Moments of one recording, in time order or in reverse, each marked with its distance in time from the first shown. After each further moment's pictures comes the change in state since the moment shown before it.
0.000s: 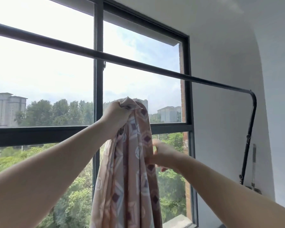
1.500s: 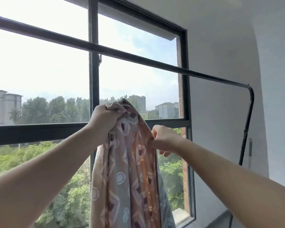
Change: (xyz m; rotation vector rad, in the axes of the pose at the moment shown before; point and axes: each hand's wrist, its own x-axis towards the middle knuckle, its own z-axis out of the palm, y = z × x) left_hand -0.013 -0.013 -0.004 -0.280 0.087 -0.093; right_hand 0.011 -0.007 -0.024 -0.191 0.129 -0.004
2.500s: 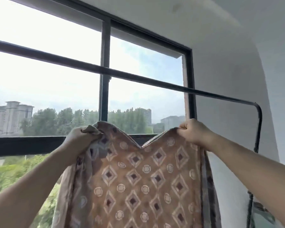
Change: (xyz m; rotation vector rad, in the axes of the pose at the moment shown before) left_hand 0.007 -0.009 -0.088 0.178 0.059 -0.033; right_hand -0.006 0.003 -0.068 -0.080 0.406 -0.099
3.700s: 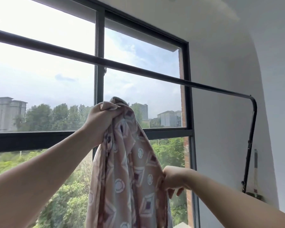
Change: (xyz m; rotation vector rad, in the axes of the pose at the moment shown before) left_hand -0.016 0.047 0.065 -0.393 -0.041 0.068; right_hand -0.041 0.036 0.102 -0.086 -0.795 0.269
